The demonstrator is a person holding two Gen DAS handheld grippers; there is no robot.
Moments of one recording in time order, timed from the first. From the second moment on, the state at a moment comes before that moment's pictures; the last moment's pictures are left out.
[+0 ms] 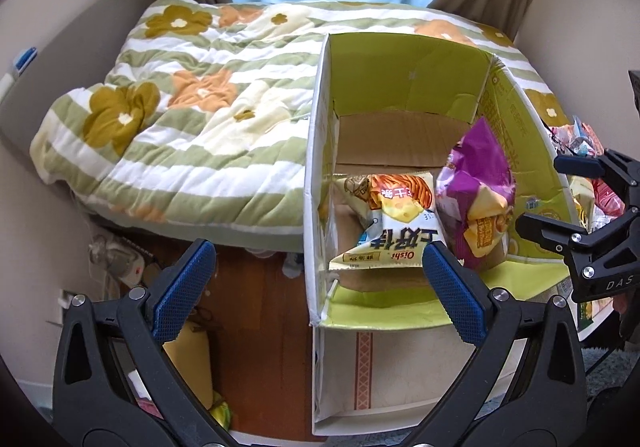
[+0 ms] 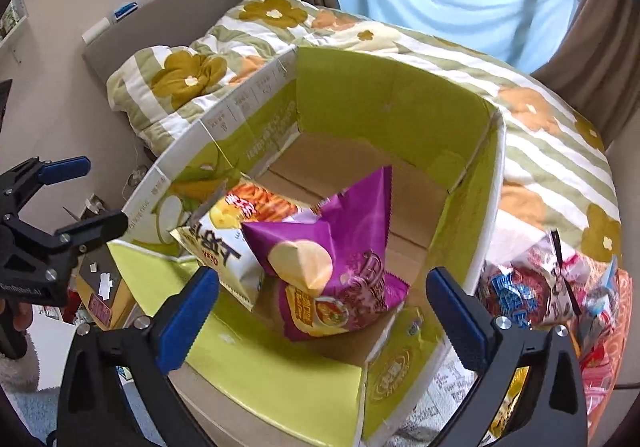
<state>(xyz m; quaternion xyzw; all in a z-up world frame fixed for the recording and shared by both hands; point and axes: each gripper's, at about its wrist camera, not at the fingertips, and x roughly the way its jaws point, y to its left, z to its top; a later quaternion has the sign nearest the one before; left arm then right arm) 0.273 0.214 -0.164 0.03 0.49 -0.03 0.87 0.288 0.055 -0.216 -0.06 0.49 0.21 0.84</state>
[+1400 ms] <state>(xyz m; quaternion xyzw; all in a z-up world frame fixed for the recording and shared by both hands) 0.185 -0.033 -0.150 0.08 0.43 -0.21 0.87 0.142 -0.194 -0.175 0.07 0.45 0.01 0.89</state>
